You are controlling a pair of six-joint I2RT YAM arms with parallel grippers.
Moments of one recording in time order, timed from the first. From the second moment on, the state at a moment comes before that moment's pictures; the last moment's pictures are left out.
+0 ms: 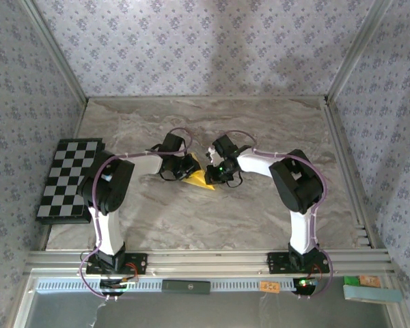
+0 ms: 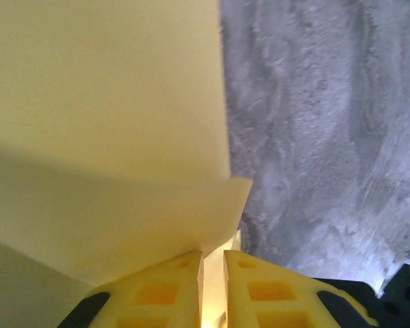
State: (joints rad) left arm -0.51 1.90 1.07 -0.13 0.47 -0.95; right arm 0.61 1.96 1.21 -0.42 -0.43 0.37
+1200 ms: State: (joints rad) left arm -0.55 1.89 0.97 -0.03 0.47 -0.88; right arm 0.60 1.98 1.24 -0.47 -0.43 0.40
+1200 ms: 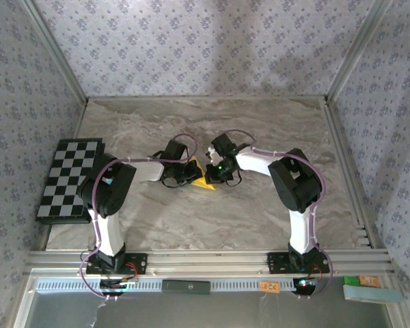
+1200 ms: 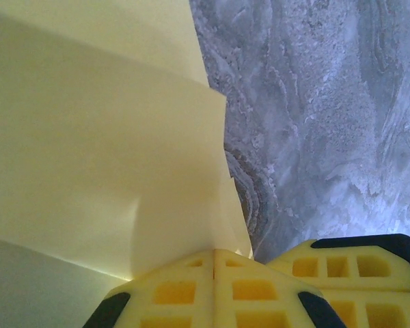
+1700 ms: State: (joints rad) left arm -0.55 1.90 1.00 -0.07 0.46 -0.91; right arm 0.59 1.88 1.19 -0.41 -0.47 0.40
